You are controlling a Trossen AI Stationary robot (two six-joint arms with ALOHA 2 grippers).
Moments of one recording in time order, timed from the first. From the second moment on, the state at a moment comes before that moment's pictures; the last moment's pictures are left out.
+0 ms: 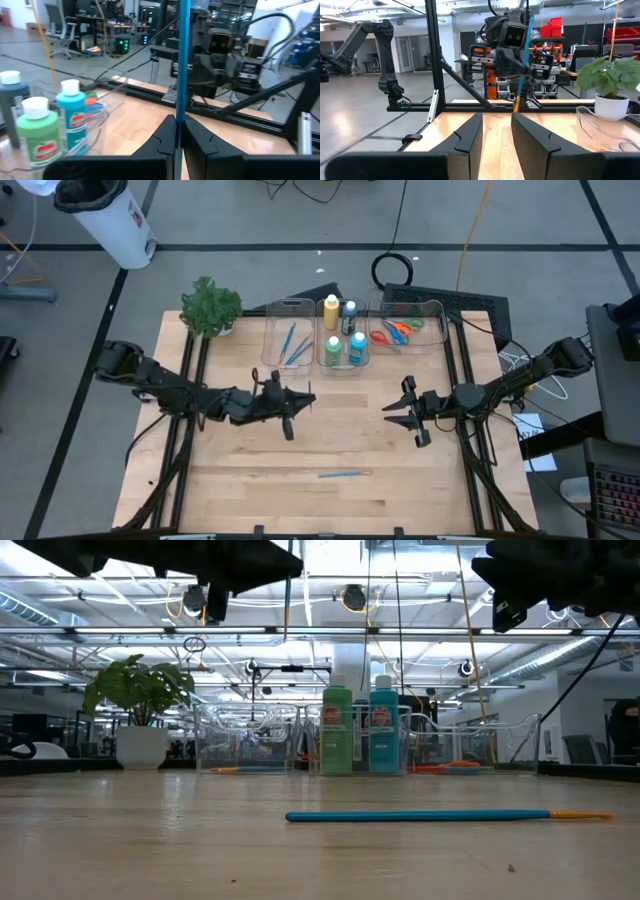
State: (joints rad) left arm -0.28 1.42 0.63 0.78 -0.51 -0.18; right arm 0.33 0.91 0.13 0.95 0.18 0.04
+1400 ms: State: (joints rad) left arm -0.43 1.42 0.63 0.88 0.03 -0.14; right arm 0.33 0.91 0.13 0.92 0.18 0.04
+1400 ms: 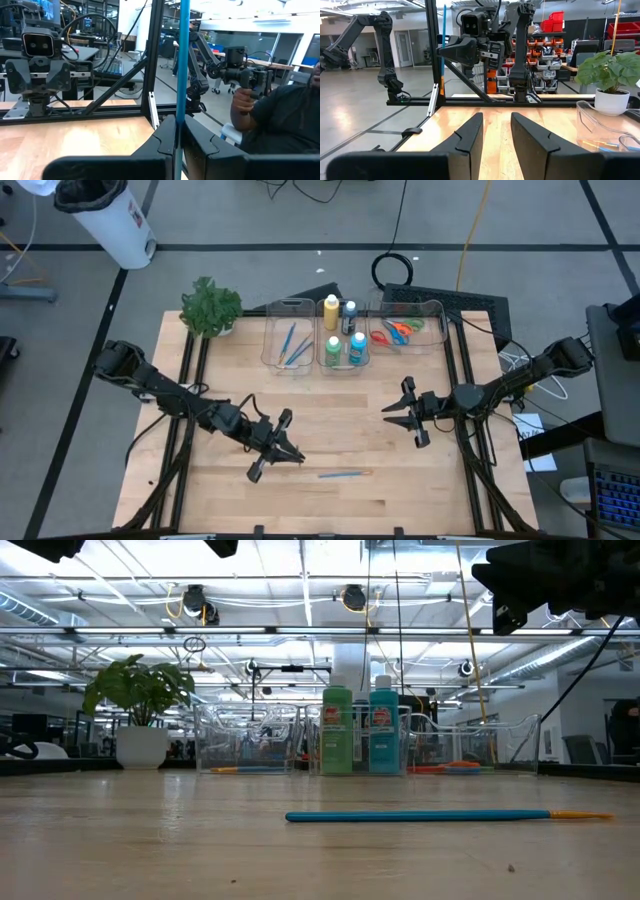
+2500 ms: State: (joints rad) left arm -0.39 1.42 0.63 0.86 -0.32 -0.16; right arm 0.33 0.91 0.13 0.92 0.18 0.04
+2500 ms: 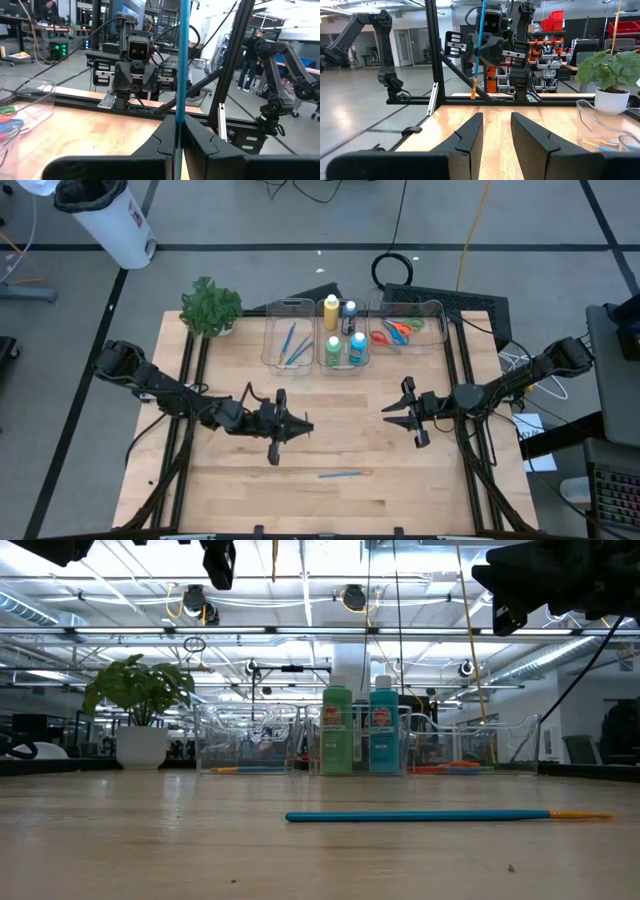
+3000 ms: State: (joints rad) left arm -0.42 1.42 0.63 0.86 -0.38 0.03; right arm 0.33 0.91 0.13 0.92 0.18 0.04
